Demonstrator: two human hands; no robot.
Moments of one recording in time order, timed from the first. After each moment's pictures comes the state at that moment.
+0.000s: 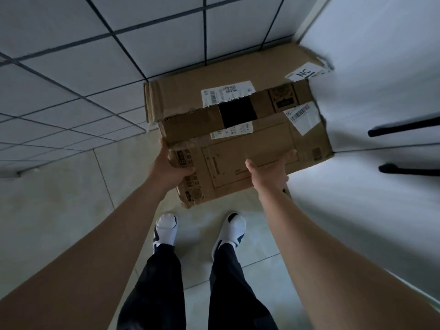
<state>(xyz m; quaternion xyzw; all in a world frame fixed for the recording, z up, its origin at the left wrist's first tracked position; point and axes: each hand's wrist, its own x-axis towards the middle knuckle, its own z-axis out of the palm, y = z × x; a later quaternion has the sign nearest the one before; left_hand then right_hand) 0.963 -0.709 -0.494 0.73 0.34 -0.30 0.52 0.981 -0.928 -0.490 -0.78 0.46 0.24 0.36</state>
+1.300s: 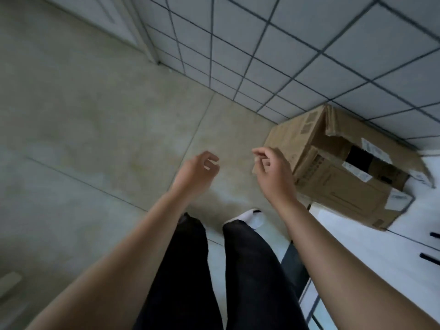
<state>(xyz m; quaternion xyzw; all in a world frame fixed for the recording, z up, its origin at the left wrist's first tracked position) 0.670 -0.557 -0.346 0.70 0.47 -0.12 0.52 0.812 -0.686 -0.331 -0.87 -0.30 0.26 0.28</state>
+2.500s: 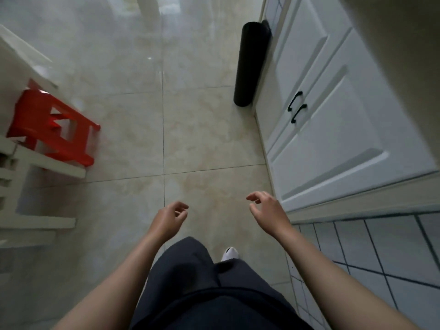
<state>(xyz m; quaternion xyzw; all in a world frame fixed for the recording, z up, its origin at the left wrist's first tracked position) 0.341 -0.203 -0.172 0.43 0.80 0.13 0.39 0.595 -0.100 -0.143 -0.57 -0.73 0.38 0.02</state>
